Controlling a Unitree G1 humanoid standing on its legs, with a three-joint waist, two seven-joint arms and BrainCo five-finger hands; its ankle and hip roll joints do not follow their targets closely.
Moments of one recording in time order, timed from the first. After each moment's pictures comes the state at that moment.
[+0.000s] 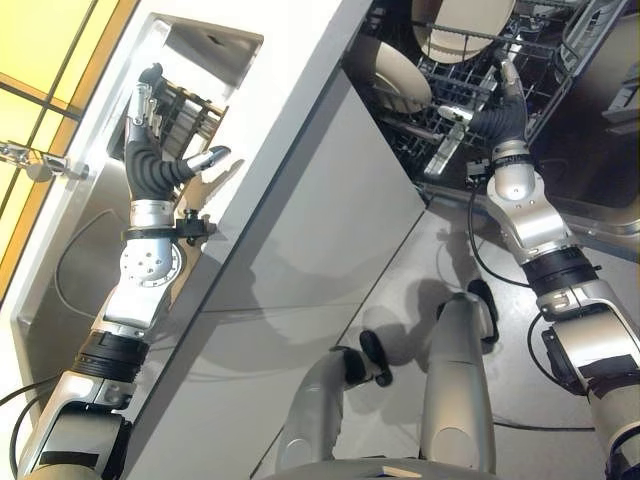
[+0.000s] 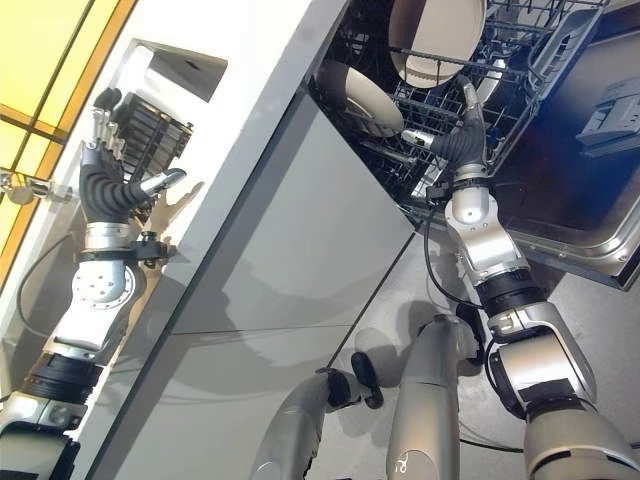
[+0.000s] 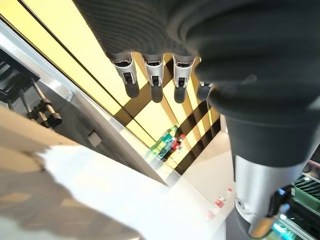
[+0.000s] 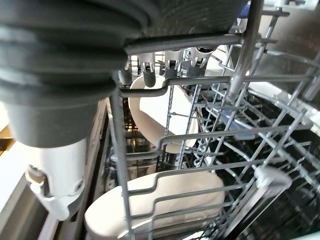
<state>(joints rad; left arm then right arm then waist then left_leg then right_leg) -0.40 0.68 -0.16 0.09 -0.25 -0.41 0.42 -0.89 -0.57 0.29 0.53 0.25 -0.03 -0.35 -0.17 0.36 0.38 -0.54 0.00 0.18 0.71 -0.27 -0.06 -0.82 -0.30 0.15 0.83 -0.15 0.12</state>
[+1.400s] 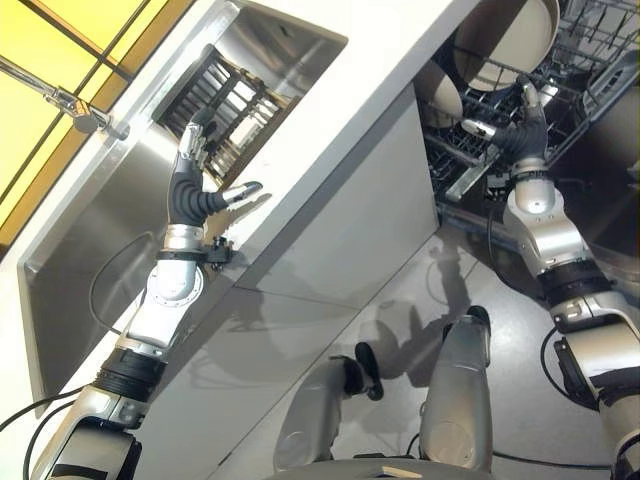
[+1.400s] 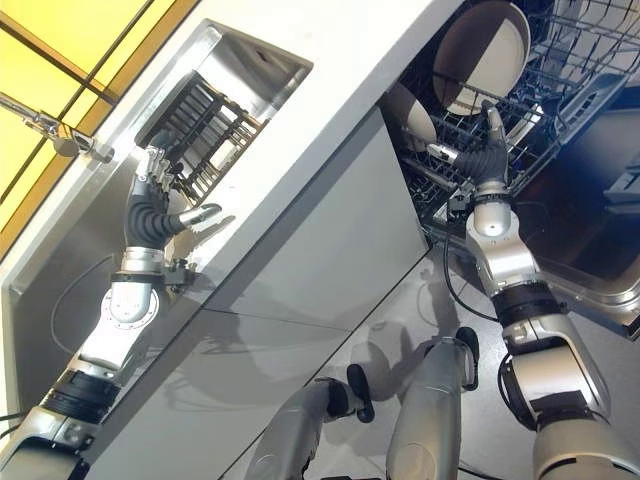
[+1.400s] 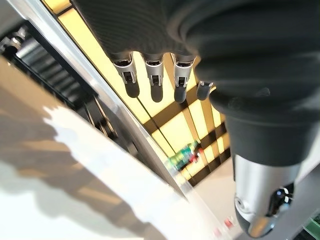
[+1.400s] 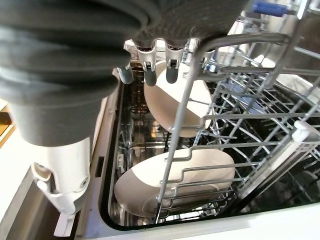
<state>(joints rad) -0.36 0.63 -0.21 0.11 -0.29 -0.40 0.36 -0.74 -0.63 0.23 0.50 0.29 -0.09 -0.38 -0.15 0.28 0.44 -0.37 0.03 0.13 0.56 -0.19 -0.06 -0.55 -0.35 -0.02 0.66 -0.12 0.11</state>
